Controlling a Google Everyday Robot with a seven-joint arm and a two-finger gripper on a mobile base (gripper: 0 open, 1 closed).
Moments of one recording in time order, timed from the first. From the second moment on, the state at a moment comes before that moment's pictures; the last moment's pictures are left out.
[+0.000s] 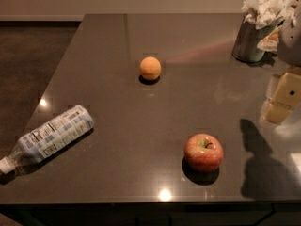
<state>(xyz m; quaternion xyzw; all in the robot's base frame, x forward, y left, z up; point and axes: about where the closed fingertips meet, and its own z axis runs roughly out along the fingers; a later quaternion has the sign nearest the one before) 0.438 -0.217 0.976 -0.60 0.78 -0.03 0.16</state>
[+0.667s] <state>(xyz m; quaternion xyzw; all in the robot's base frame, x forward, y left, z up) 0.453 -0.211 0.974 -0.59 0.79 -0.02 0.17</state>
